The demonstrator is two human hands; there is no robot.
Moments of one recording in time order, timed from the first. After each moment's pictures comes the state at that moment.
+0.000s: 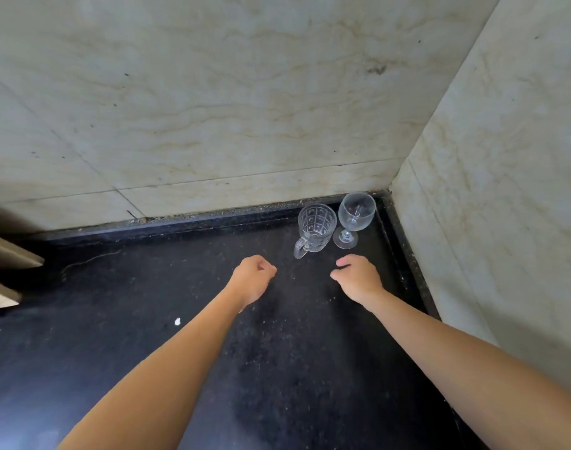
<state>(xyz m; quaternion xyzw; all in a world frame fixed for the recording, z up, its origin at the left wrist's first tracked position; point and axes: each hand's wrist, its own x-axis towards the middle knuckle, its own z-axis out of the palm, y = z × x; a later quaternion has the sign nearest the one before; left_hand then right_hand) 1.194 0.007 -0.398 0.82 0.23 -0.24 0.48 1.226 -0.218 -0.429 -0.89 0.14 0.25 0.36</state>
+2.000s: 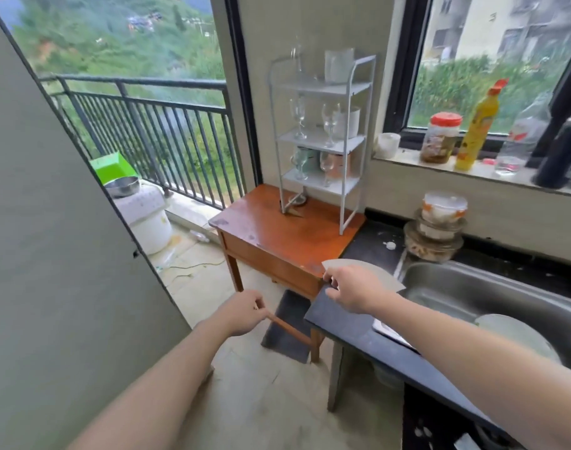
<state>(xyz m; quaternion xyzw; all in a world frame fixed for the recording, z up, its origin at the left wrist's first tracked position) -0.244 0.267 -0.209 0.35 0.89 0.15 0.25 -0.108 0.481 -0.216 -0.19 -0.97 0.14 0.02</state>
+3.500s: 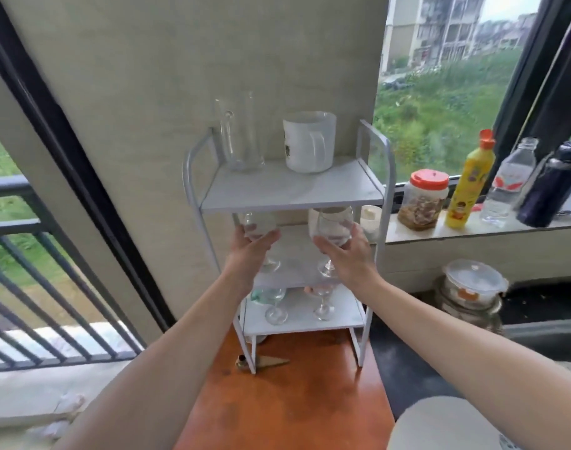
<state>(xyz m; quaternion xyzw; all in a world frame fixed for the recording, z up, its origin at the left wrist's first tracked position) -0.696 0.746 -0.105 0.37 0.63 0.57 0.39 -0.511 0.784 -0.128 -0.49 -0.55 0.46 0.50</state>
